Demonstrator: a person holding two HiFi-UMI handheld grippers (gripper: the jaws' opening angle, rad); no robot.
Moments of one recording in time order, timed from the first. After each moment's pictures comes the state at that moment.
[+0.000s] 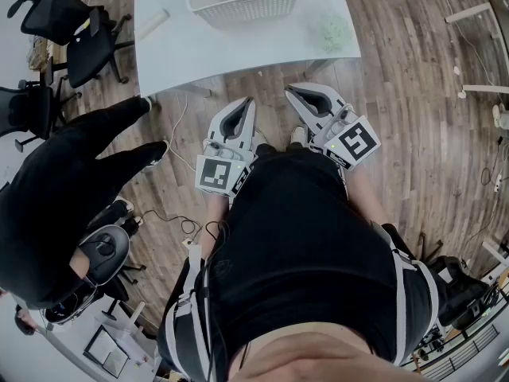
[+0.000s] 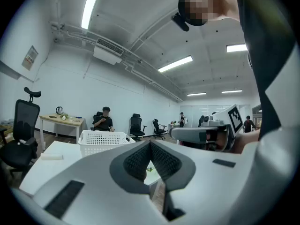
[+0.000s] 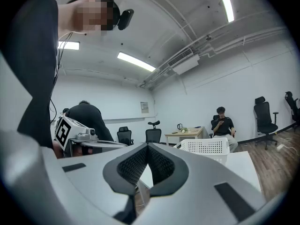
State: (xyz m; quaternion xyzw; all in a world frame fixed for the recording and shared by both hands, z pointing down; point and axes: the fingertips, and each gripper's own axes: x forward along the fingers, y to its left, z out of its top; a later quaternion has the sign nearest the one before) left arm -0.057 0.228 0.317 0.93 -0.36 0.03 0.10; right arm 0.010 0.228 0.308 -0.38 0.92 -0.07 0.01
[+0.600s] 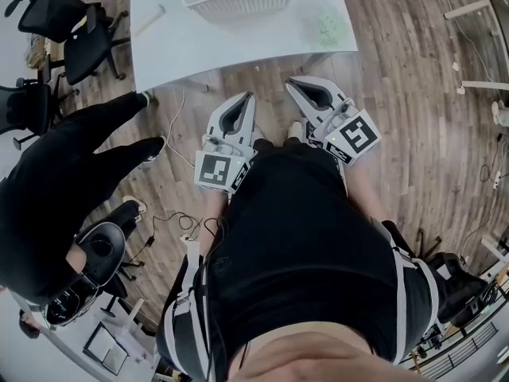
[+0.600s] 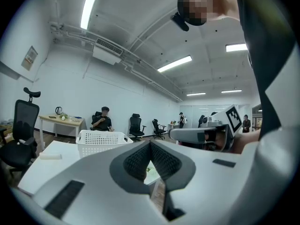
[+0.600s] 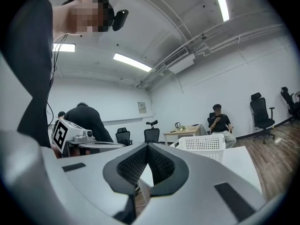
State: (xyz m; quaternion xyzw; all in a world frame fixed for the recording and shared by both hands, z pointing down) left arm -0.045 0.235 0.320 0.93 -0.36 0.04 0.10; right arm 0.024 0.231 0.314 -0.39 0.92 -0.09 0.02
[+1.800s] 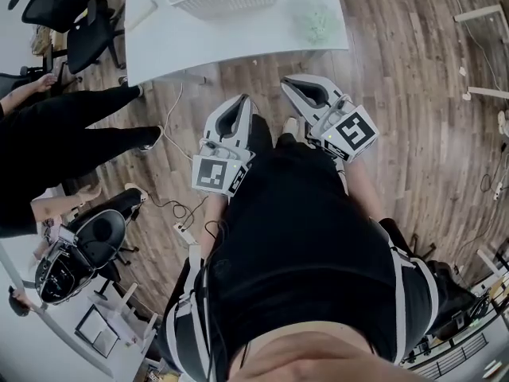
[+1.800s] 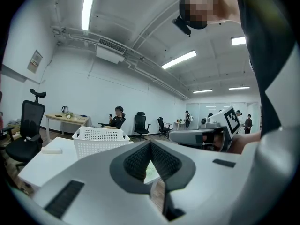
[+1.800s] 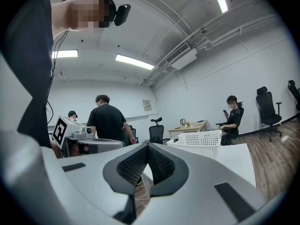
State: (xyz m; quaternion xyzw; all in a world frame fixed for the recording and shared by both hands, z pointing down) left arm 0.026 0.246 0.332 0.91 -0.40 0.05 0.10; right arm 0.096 0.233 0.335 -0.35 0.93 -0.11 0.01
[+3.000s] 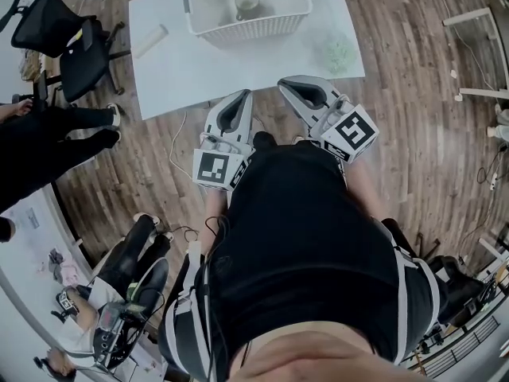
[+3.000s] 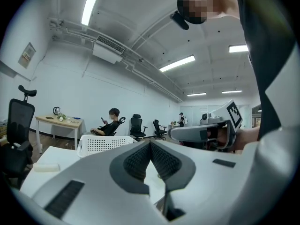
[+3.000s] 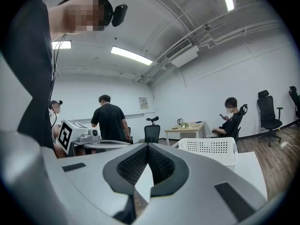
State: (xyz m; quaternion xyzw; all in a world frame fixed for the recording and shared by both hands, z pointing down) left arm -0.064 0.105 0.321 0.93 -0.35 0.03 0.09; right arm -0.006 0.107 0.312 -0.37 0.92 -0.10 -0.01
